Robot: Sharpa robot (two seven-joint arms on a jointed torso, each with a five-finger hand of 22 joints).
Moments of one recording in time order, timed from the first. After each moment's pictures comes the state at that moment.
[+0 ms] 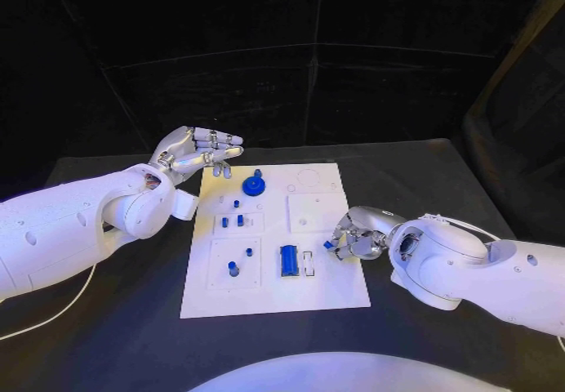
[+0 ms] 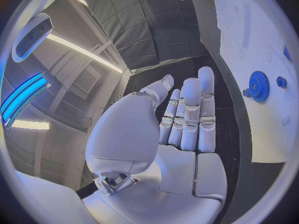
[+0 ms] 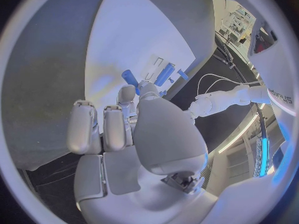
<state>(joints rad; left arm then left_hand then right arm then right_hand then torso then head) 1.24 -0.80 -0.09 1.37 -0.21 -0.17 0.42 1.36 -0.09 0.36 -0.01 0.06 0.98 0.20 0.11 0.07 1.01 0.12 0.26 0.07 1.23 0.03 1.01 0.50 0.18 1.15 0.13 0.64 0.70 1.01 -1.04 -0.03 1.92 -1.42 -0.30 -0.52 1.45 0.02 -0.17 0.28 0.61 1.01 0.09 0.26 0.30 1.30 0.00 0.77 0.94 1.47 -0.06 1.36 1.24 0.08 1.40 0.04 1.40 1.27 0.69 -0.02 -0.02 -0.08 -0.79</state>
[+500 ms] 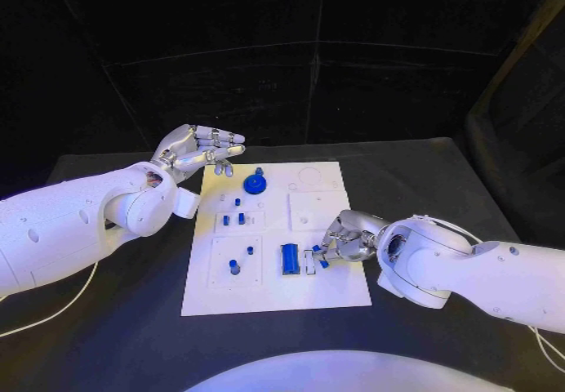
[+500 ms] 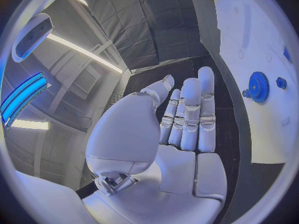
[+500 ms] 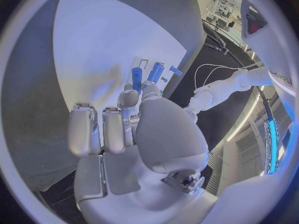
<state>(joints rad) 1.24 -0.80 -0.09 1.37 -0.21 -0.17 0.42 1.37 -0.09 0.36 -0.01 0.06 0.98 0.20 0.11 0.07 1.01 0.12 0.26 0.07 1.23 0.03 1.01 0.50 0.18 1.15 0.13 0.64 0.70 1.01 -0.97 -0.03 1.89 -1.26 -0.30 -0.53 1.40 0.03 -0.17 0.28 0.57 1.07 0.07 0.25 0.29 1.35 -0.01 0.84 0.99 1.46 -0.07 1.39 1.28 0.08 1.42 0.04 1.43 1.31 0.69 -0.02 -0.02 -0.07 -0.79</state>
